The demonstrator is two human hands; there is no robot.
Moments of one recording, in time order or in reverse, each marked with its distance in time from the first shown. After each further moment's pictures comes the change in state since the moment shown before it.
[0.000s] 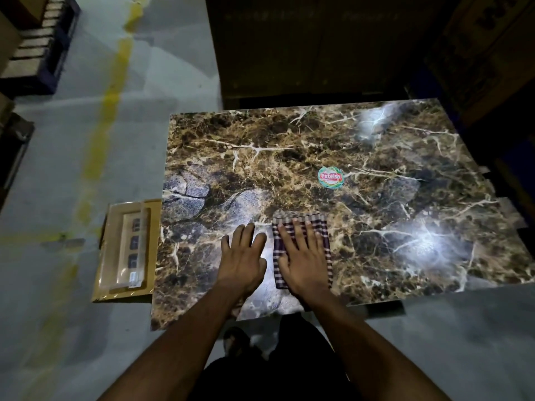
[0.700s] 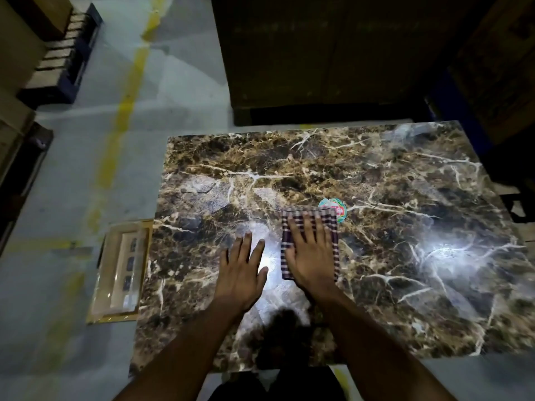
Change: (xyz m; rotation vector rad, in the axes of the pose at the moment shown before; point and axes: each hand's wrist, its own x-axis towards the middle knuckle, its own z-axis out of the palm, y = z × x) left_hand 0.064 0.009 -0.005 -0.029 -0.041 -0.077; right_hand 0.107 0.043 -0.030 0.009 0.052 0.012
